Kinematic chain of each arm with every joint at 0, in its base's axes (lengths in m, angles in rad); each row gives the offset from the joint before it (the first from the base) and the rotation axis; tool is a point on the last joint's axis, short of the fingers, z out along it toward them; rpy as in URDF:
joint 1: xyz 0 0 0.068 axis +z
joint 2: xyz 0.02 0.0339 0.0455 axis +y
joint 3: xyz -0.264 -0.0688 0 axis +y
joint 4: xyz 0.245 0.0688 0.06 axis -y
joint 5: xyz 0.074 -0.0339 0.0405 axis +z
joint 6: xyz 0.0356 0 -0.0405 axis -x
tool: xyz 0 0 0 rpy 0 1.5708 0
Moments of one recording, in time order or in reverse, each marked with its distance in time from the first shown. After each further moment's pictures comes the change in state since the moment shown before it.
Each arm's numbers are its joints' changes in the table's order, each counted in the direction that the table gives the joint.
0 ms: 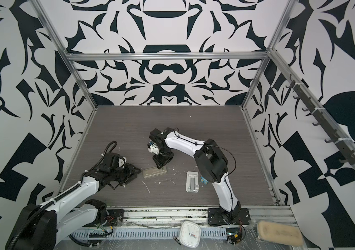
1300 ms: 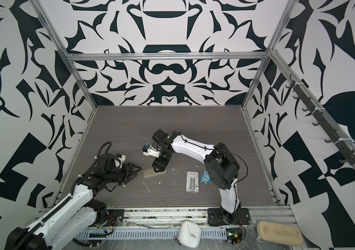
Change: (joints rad) left arm 0.000 -0.227 0.011 -0.056 -0.068 0.019; right arm 0.003 -0.162 0.216 0.248 0.094 0.395
